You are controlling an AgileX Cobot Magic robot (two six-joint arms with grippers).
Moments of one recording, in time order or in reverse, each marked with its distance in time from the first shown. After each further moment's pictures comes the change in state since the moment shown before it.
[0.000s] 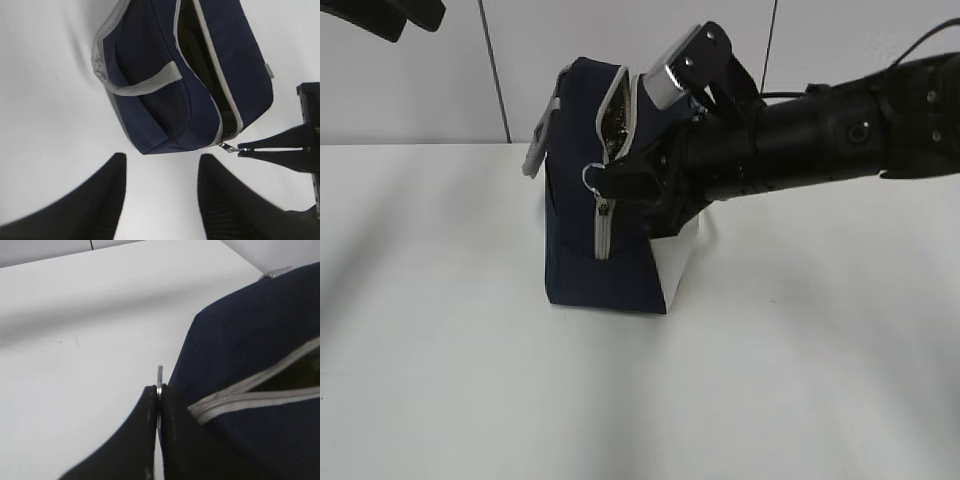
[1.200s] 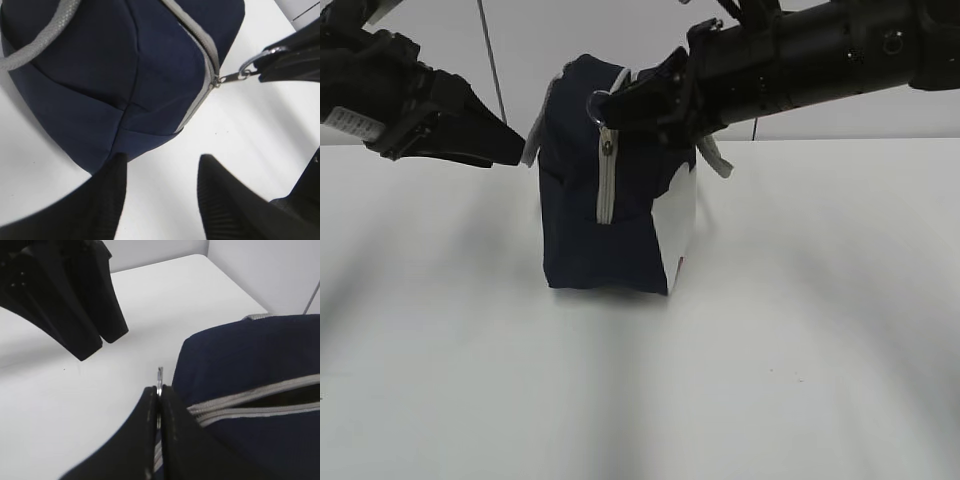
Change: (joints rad) left arm 0.002 -0.073 0.585 -0.514 -0.388 0.630; right arm -0.059 -0.020 -0.193 -0.238 -0.098 0.316
